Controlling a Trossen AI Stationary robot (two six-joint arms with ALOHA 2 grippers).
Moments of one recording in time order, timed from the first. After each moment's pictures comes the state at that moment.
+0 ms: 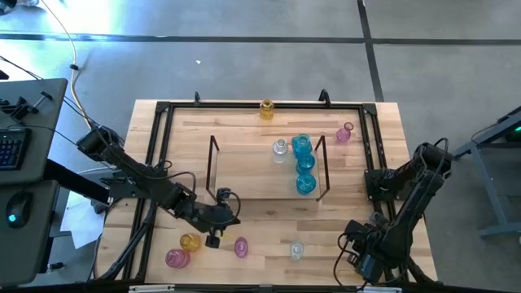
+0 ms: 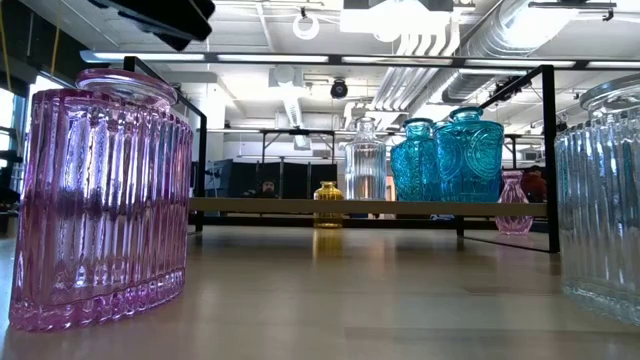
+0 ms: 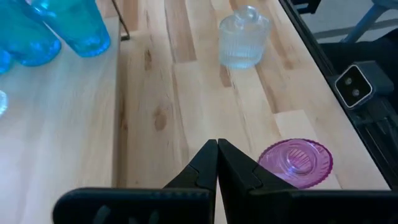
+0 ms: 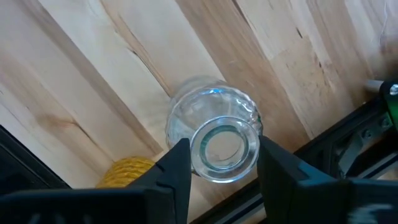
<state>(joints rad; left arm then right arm) -0.57 1.43 0.91 -0.20 -0.37 -0.21 1.04 1.63 1.20 -1.23 0.06 1.63</state>
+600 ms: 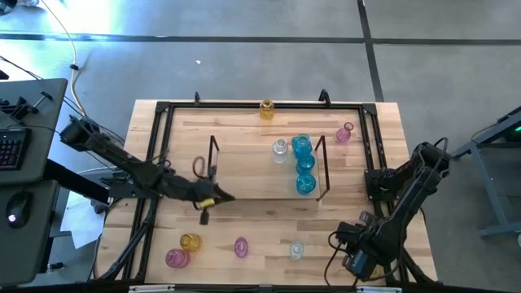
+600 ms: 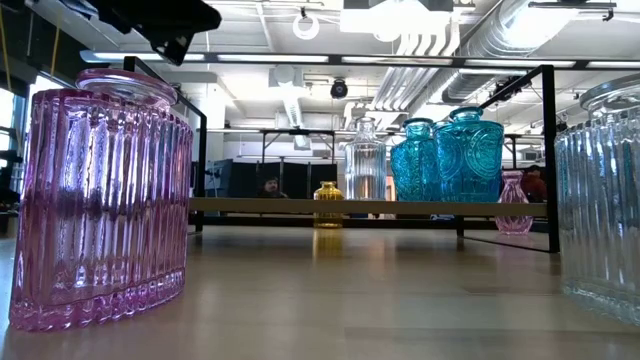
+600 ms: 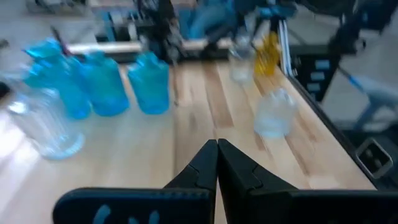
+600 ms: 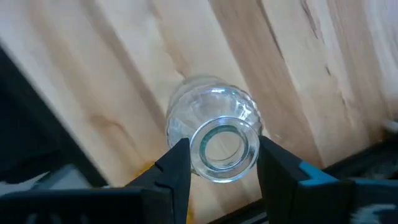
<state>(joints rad) -0.46 1.10 0.52 0.28 -0.37 -0.10 0.96 1.63 1.27 -1.21 0.06 1.43</state>
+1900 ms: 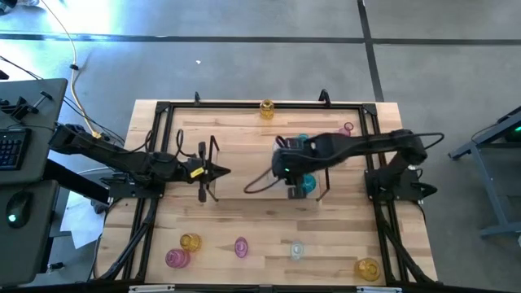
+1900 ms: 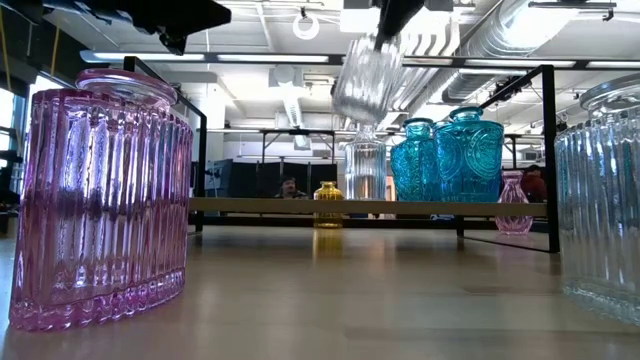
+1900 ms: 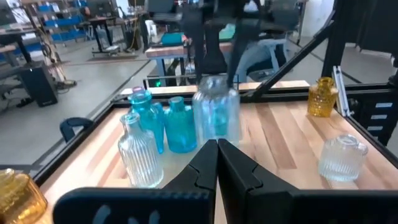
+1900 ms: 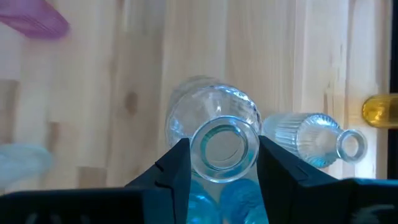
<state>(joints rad) -0.27 0.88 0.46 0.30 -0.36 0.05 0.14 1.74 1.77 -1.19 0.15 0.00</state>
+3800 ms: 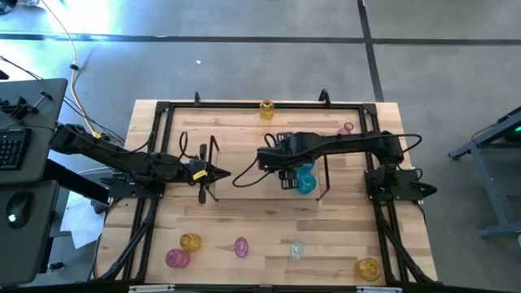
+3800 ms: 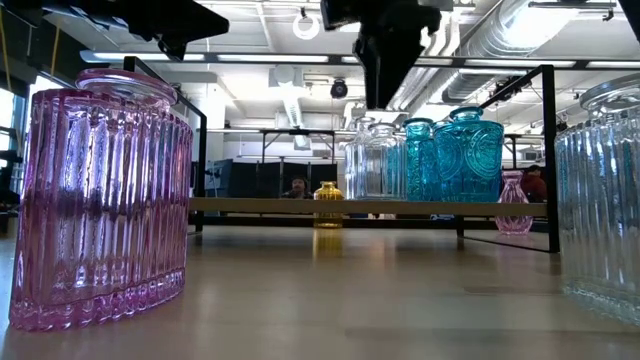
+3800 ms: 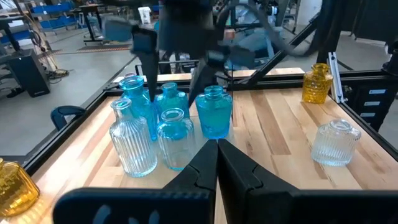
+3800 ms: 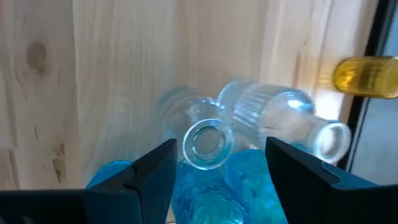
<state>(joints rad) -0.27 0.89 0.46 0.26 -0.34 0.03 0.06 1.93 1.87 -1.34 0.28 -0.09</state>
